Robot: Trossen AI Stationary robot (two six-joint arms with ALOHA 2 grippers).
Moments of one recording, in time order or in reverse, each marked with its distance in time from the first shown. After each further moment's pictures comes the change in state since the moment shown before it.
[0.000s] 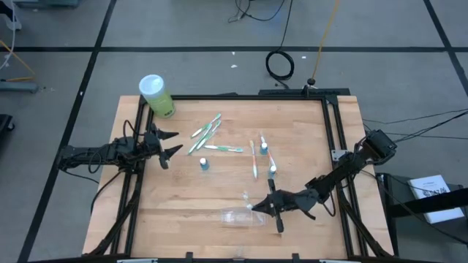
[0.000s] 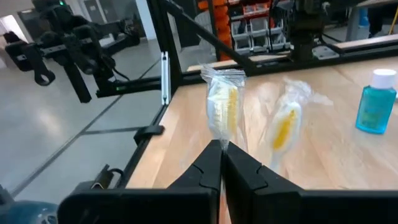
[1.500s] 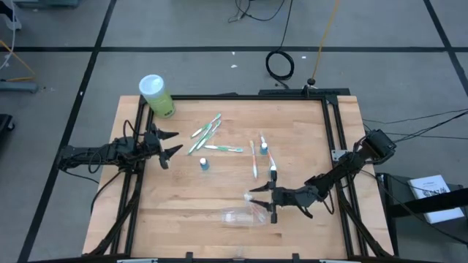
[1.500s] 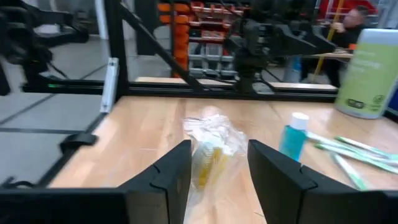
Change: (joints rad) left arm 0.000 0.000 0.000 0.000 0.000 0.000; right arm -0.027 0.000 -0.002 0.058 0.175 -0.262
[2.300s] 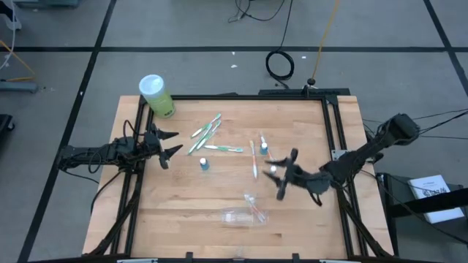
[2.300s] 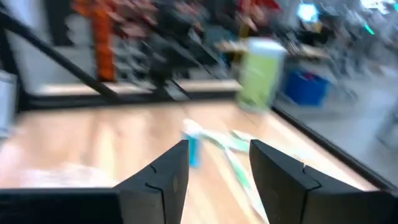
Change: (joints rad) left arm 0.000 0.000 0.000 0.000 0.000 0.000; right arm -0.054 -0.432 0.000 -0.581 0.287 0.101
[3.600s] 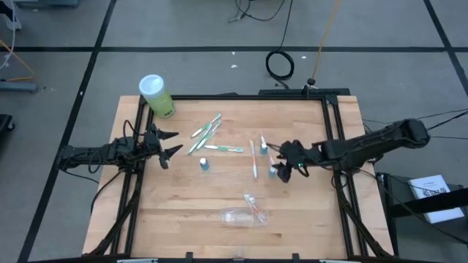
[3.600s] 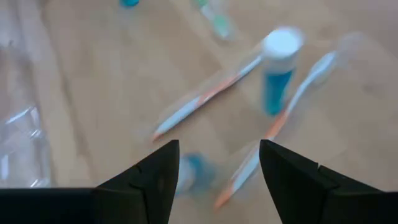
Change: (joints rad) left arm 0.000 0.000 0.000 0.000 0.000 0.000; right arm -0.377 -0.113 0.000 -0.713 -0.652 0.516
